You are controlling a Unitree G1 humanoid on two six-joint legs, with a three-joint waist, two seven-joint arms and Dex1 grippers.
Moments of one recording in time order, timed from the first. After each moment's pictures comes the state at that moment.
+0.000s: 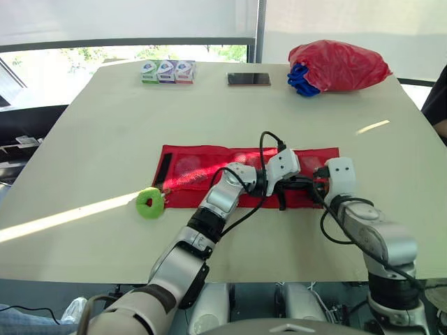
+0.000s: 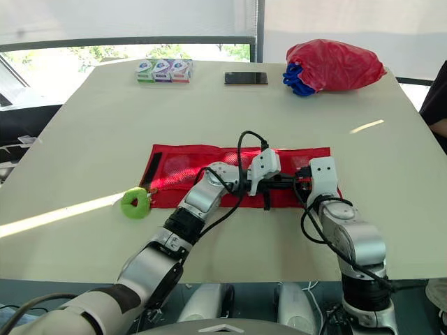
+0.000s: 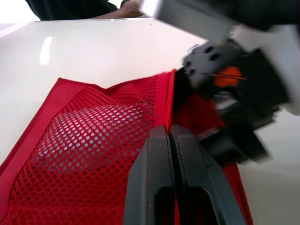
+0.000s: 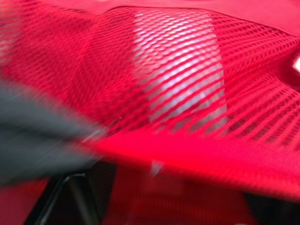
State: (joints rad) left arm -0.74 0.04 -0.33 0.51 -0.01 0.07 -1.01; right arm -0.19 -0.24 -0.01 -0.55 0.25 1.14 0.06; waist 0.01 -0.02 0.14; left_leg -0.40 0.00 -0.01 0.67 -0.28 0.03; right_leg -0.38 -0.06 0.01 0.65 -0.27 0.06
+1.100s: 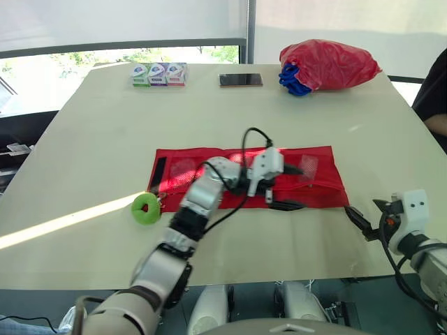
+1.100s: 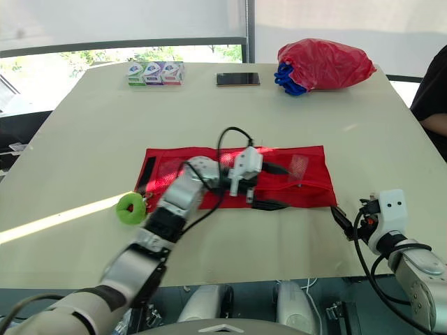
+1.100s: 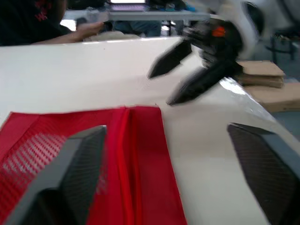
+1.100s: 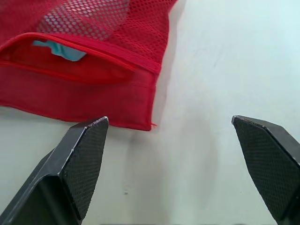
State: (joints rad) left arm -0.69 0.28 -0.30 0.27 -0.20 0.17 -1.31; right arm 0.21 -0.45 -0.37 -0.55 0.44 0.80 0.44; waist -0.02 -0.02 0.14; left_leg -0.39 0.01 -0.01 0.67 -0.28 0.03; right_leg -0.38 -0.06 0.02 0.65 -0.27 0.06
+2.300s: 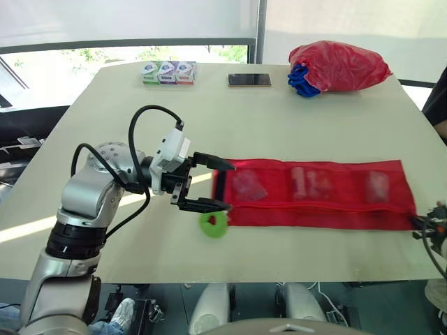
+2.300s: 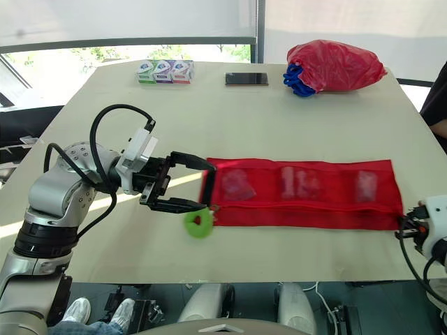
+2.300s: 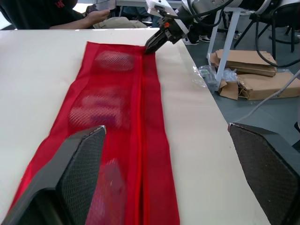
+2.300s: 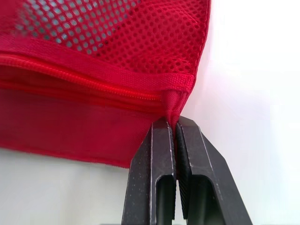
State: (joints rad) left arm -0.49 0.78 -0.02 -0.19 -0.57 0.47 -1.46; right arm 0.28 -0.75 -0.54 -0.22 0.37 0.75 0.50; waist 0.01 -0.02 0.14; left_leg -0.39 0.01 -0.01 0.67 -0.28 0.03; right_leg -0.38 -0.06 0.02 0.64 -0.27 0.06
